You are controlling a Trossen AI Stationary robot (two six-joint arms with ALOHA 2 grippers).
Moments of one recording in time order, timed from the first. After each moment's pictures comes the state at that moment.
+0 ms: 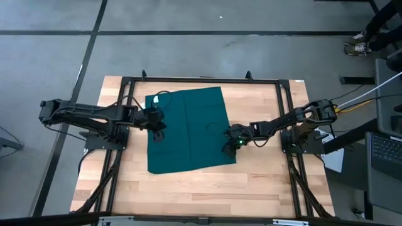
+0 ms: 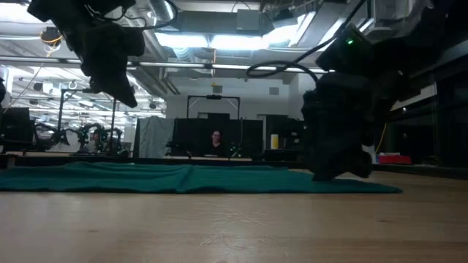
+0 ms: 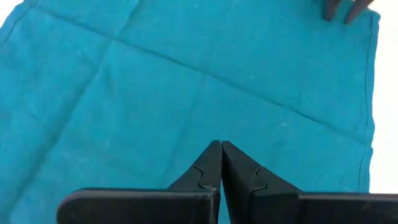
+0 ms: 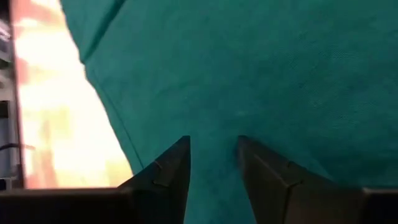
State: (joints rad) left arm 0.03 0.96 0.62 -0.55 -0.17 -0.49; right arm 0.08 1.66 0.53 0.28 -0.19 0.78
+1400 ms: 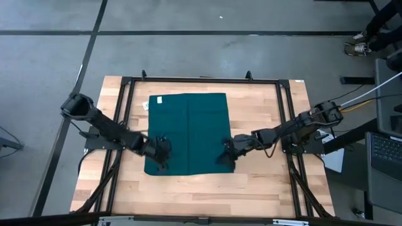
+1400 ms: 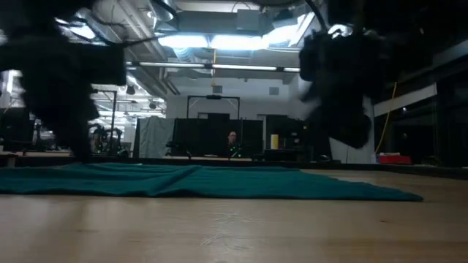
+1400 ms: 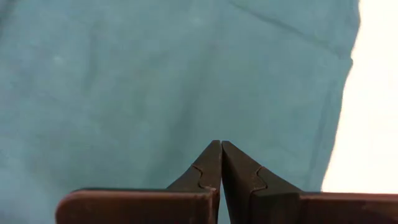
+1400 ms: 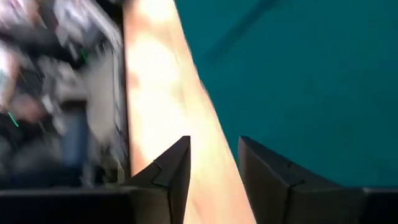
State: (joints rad) left arm -0.45 1.40 0.60 -0.28 -0.24 -0.82; right arm 0.28 1.59 0.63 0.37 -0.16 0.89
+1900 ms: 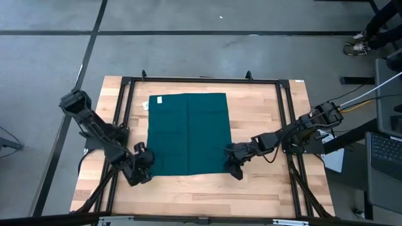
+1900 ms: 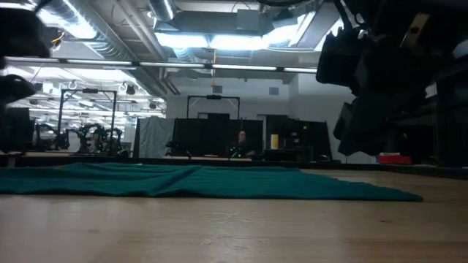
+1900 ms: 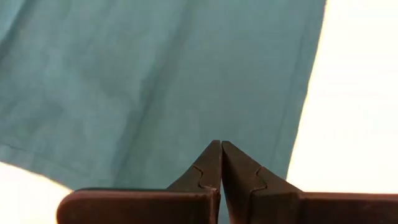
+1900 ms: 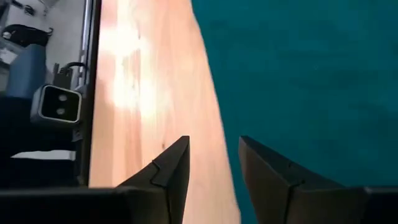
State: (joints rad) left arm -0.86 1.32 0.60 -0.57 -0.49 -1.17; right arm 0.35 1.60 0.64 0.22 -0.14 0.70
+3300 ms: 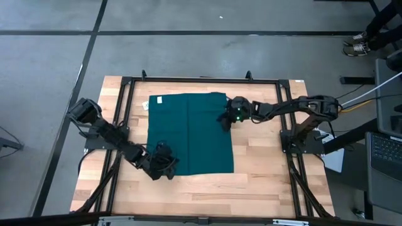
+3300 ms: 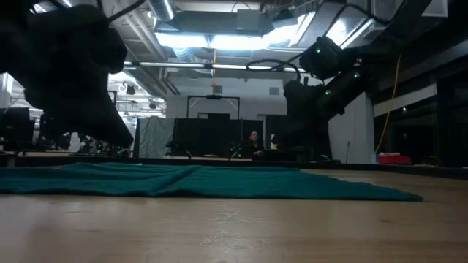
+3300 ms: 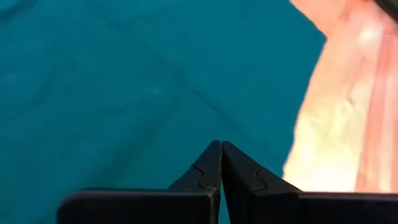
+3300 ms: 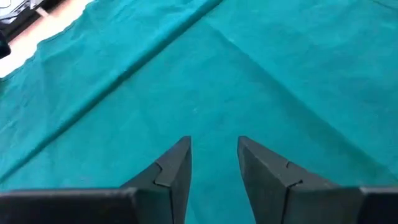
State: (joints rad) left arm -0.60 1.55 0.60 0.05 -0.62 -1.21; right arm -0.29 1.61 0.64 0.27 -0.13 0.41
